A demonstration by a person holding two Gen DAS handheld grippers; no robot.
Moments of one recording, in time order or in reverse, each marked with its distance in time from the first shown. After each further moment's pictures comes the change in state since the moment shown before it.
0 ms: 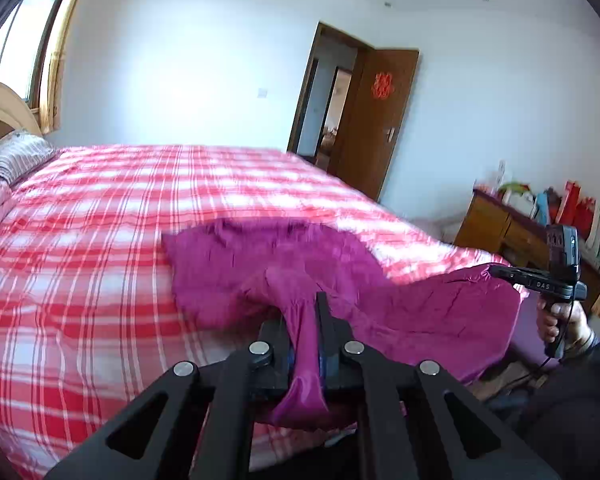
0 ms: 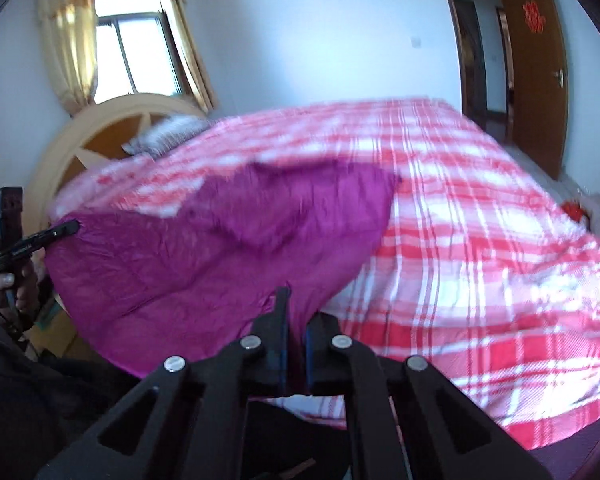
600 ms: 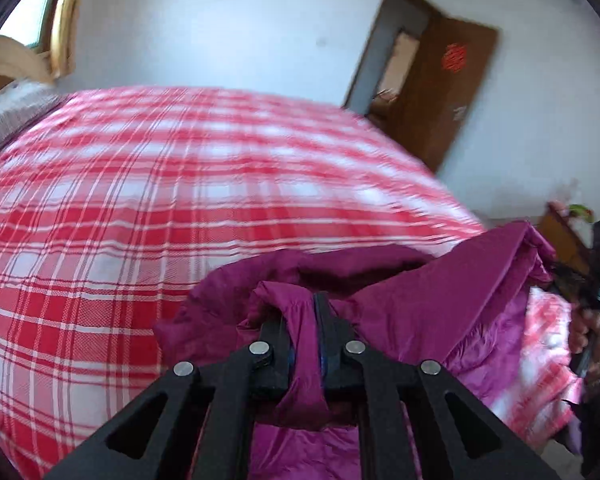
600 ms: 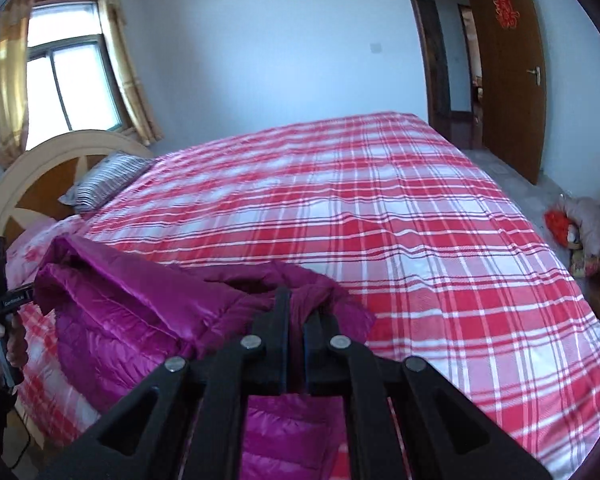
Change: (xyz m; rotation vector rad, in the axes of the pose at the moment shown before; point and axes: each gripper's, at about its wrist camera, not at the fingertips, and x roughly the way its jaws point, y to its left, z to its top) left arm 0.272 0.146 0.105 -0.148 0.213 0.171; right arm 0.221 -0.097 0.161 0.124 0.036 -0.155
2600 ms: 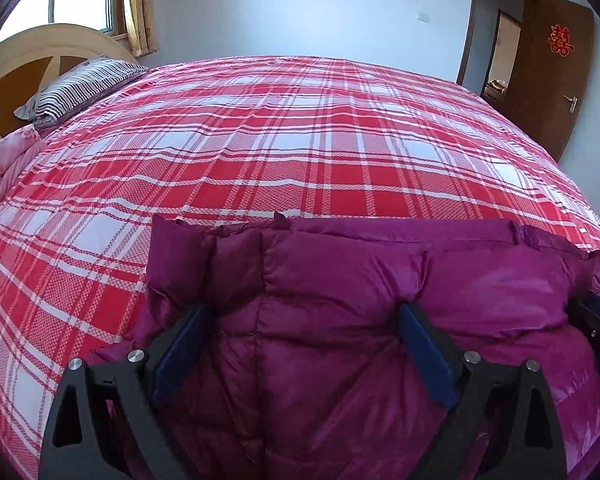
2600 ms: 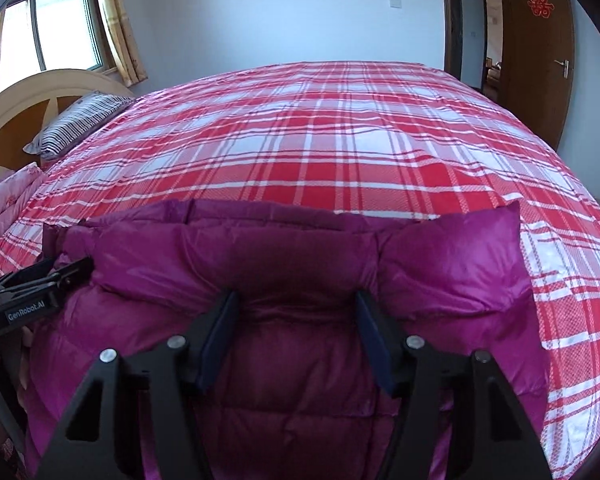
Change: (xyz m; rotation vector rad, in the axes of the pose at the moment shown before) left arm 0.157 -0.004 -0.001 -0.112 0.020 0.402; right arm 0.177 0.068 -0.034 -0.087 0.154 -0.060
